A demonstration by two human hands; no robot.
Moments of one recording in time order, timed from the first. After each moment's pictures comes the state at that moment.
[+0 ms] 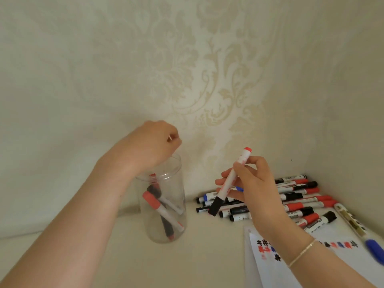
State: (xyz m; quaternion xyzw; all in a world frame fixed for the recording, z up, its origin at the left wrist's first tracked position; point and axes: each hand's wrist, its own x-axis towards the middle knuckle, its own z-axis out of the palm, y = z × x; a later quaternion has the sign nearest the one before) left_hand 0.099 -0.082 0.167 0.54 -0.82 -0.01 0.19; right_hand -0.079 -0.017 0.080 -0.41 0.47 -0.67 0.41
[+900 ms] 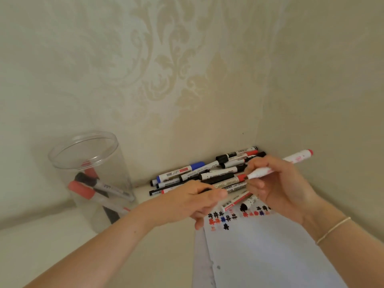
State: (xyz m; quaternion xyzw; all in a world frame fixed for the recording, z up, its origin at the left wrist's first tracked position) left_hand -0.015 -0.043 0.040 0.21 -0.80 -0.56 0.10; right_hand -0.208 0.025 0.044 -0.31 0.39 -0.64 0.59
